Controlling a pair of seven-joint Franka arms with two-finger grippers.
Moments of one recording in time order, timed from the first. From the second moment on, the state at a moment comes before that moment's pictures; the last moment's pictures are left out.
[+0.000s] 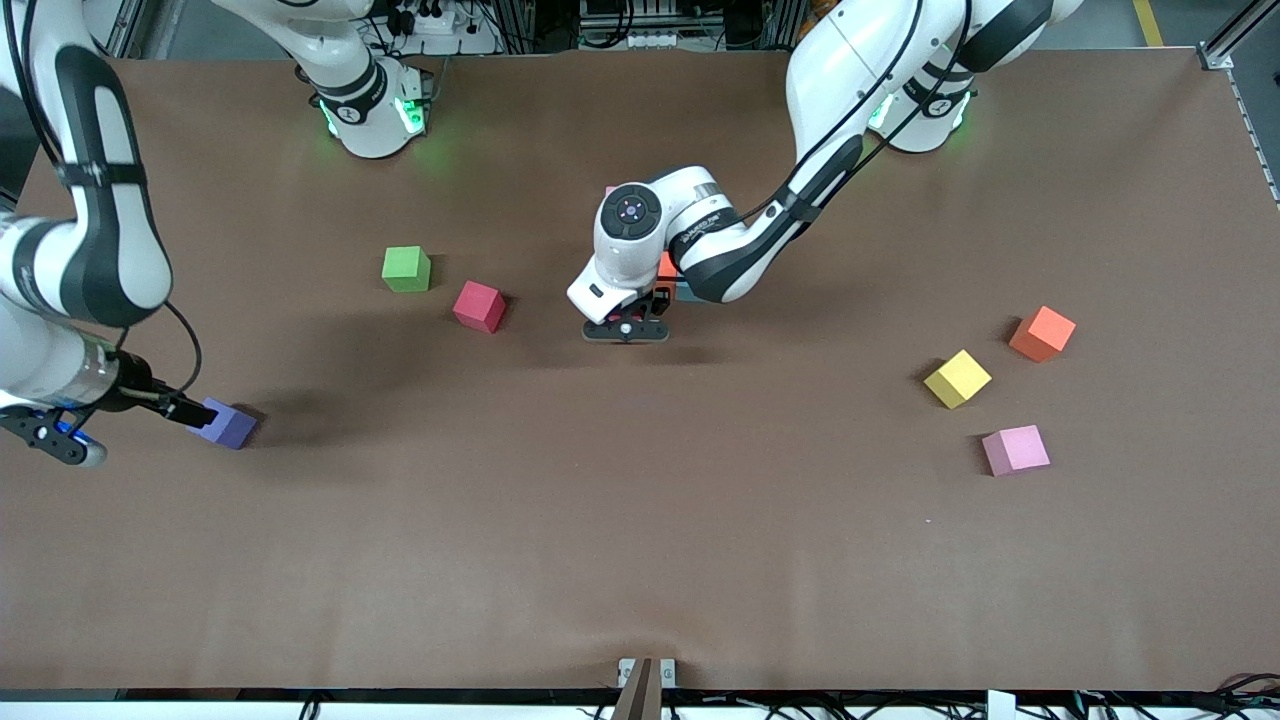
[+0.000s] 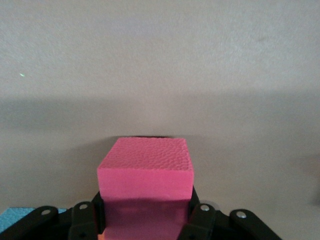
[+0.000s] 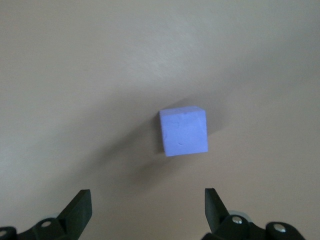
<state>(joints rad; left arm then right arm) -0.54 0.78 -0.46 -1.57 0.28 2.30 -1.05 -0.13 0.40 -0.07 -1.77 -0.02 2.07 0.38</state>
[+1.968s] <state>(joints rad) -0.56 0.81 -0.45 -1.57 0.28 2.30 -1.05 -0.21 0.67 -0.06 -1.67 -0.02 2.21 0.25</state>
